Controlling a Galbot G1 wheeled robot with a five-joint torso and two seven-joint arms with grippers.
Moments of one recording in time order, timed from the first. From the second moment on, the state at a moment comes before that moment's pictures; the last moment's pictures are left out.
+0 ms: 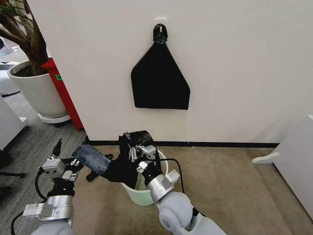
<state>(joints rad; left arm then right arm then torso) 1.72 -1.26 -0.70 -2.27 -0.45 -0.28 -0.10 -1.11 1.32 -0.23 1.95 0.42 0.06 0.17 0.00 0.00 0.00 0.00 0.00</state>
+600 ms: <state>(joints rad) 1.70 -1.05 -0.65 -2.26 -0.71 -0.10 -0.06 -1.11 1.27 -0.25 1.90 0.30 0.06 0.18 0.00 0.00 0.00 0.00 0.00</state>
